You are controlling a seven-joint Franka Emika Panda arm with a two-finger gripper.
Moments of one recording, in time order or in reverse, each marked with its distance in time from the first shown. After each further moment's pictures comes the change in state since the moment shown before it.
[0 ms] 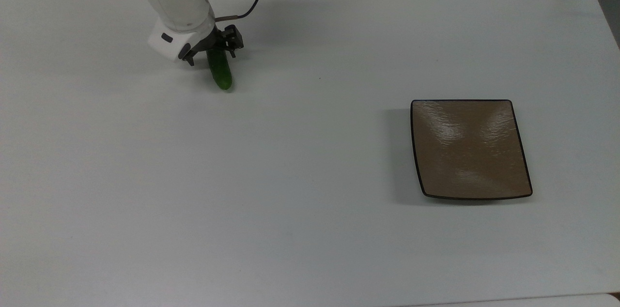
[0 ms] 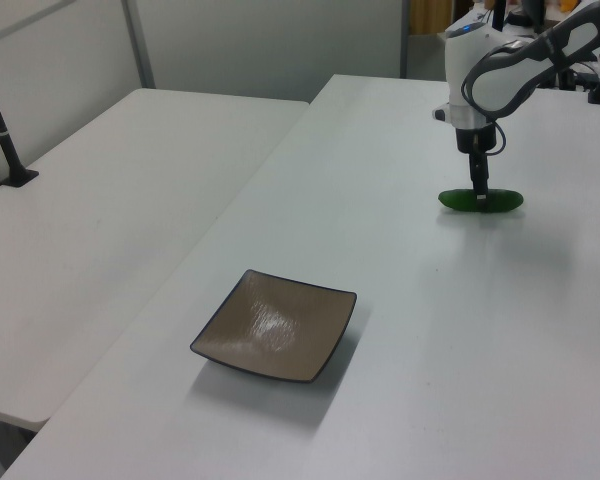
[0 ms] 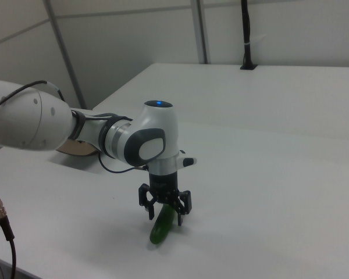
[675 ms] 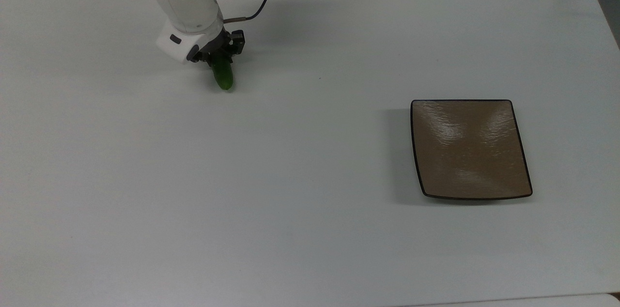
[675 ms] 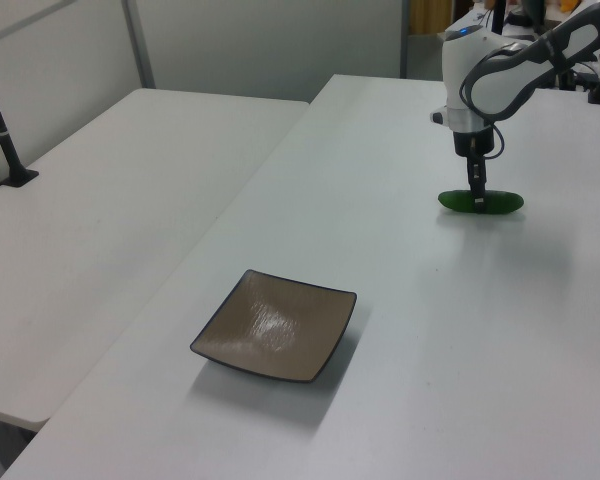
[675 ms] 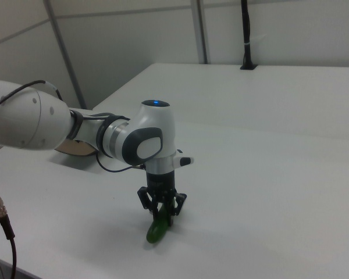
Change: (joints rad) arm 0.001 -0.001 0.017 -0.002 0.000 -0.003 0.033
